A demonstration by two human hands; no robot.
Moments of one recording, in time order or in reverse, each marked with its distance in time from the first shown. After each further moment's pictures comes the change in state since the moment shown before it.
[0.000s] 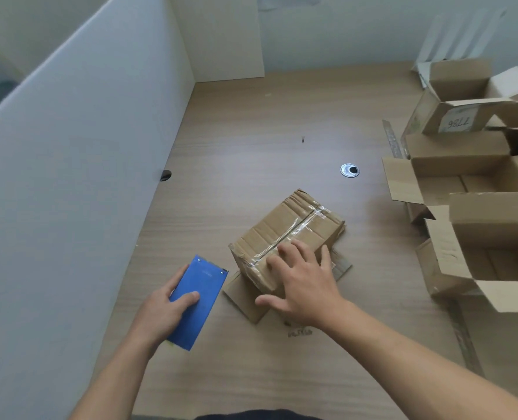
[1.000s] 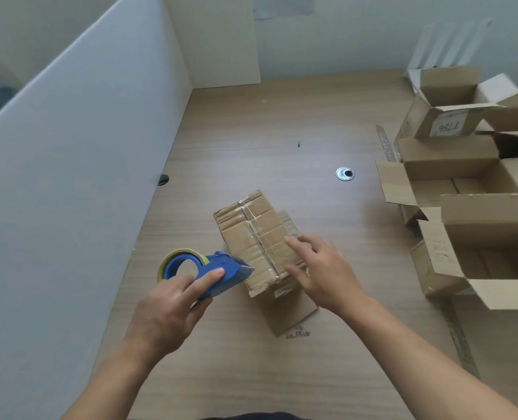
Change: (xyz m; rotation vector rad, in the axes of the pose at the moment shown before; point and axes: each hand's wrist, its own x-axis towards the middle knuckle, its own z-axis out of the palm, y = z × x) left_hand -0.008 0.010 0.003 0.728 0.291 1.099; right_hand -0.002 0.034 -0.015 0.257 0.203 0.064
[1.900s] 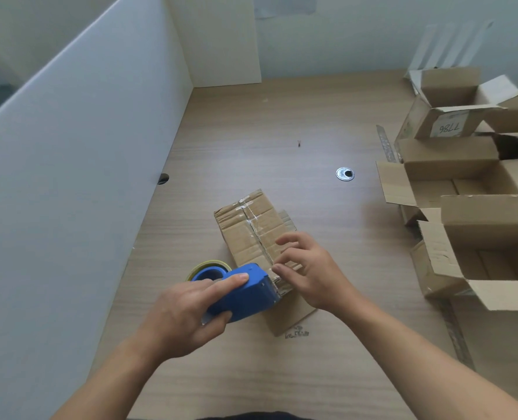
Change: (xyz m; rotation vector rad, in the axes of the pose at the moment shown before) left_hand 0.016 0.024 -0.015 -0.232 -0.170 0.102; right_hand 0.003 -0.020 -0.007 0.502 0.021 -0.117
